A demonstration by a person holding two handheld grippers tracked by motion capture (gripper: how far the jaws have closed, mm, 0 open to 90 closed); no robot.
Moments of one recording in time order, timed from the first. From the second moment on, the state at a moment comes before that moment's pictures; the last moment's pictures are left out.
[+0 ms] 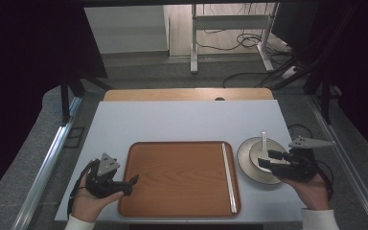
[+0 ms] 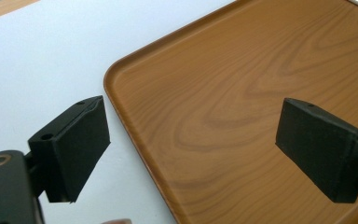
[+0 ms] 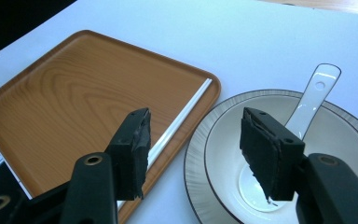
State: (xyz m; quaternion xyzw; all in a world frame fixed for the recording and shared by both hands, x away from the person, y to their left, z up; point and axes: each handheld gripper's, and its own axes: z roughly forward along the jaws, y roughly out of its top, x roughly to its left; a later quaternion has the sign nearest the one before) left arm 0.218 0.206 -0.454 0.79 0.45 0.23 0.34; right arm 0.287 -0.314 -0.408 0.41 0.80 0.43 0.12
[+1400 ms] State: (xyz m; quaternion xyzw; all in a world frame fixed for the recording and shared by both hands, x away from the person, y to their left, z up) left arm 0.219 0.215 -0.456 0.78 0.47 0.22 0.35; right arm 0.399 -0.342 -0.442 0.48 0.78 0.40 0.09
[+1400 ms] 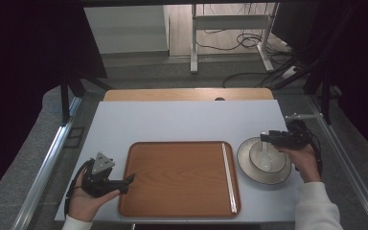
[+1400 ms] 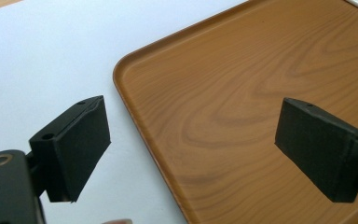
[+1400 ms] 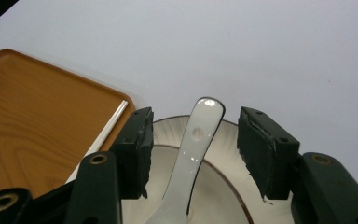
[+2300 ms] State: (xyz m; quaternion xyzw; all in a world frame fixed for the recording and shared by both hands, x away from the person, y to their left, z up) left arm 0.223 0.209 -0.459 0.79 0.47 0.22 0.34; right arm 0.401 -0.338 -0.442 0.49 0.77 0.40 0.07
